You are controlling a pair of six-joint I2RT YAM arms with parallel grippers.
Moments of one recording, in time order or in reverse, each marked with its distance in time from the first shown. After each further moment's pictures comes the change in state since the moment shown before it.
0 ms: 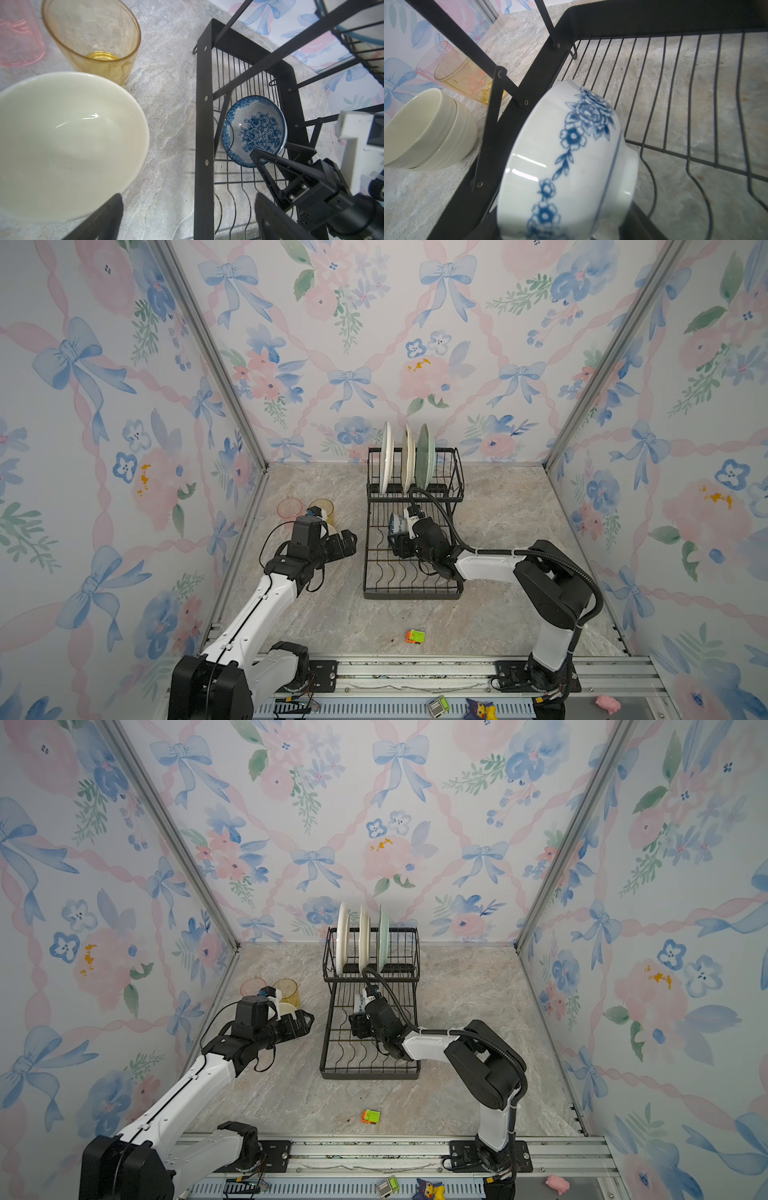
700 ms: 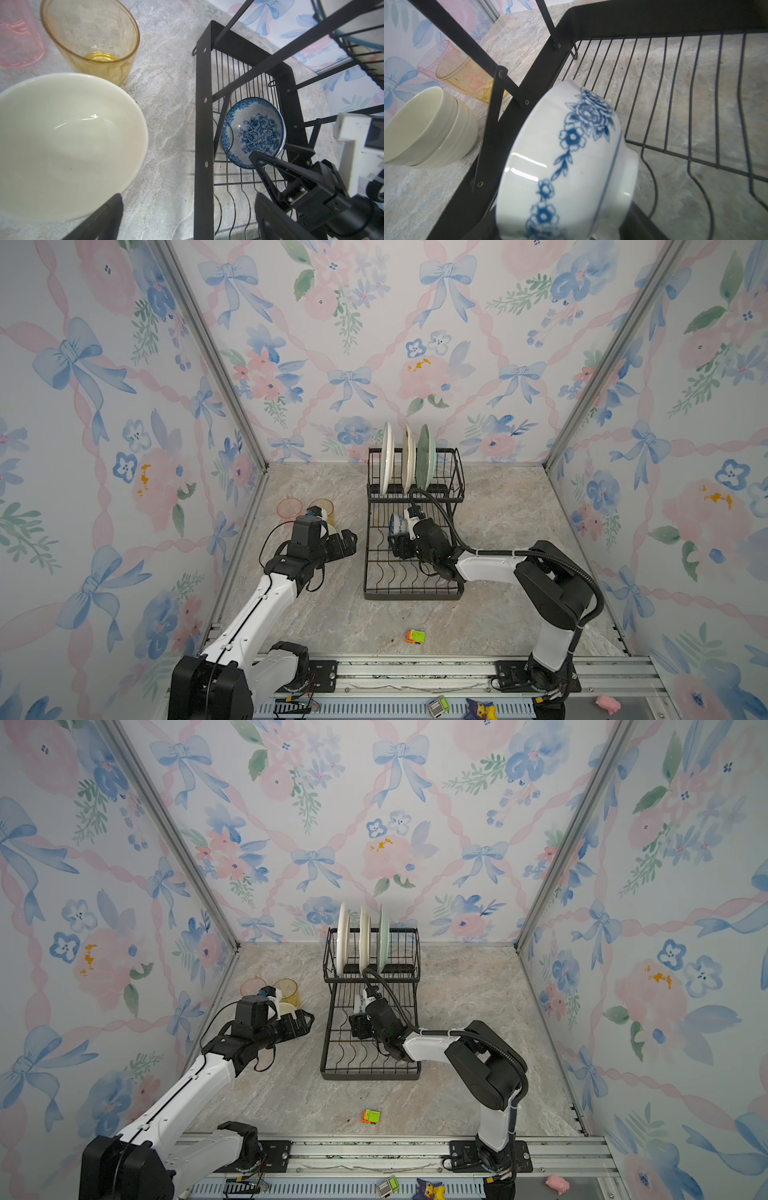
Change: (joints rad) left arm 0.000 -0.001 0.004 -0.002 0.003 0.000; right arm 0.002 -0.005 -0.009 0.005 0.001 -0.002
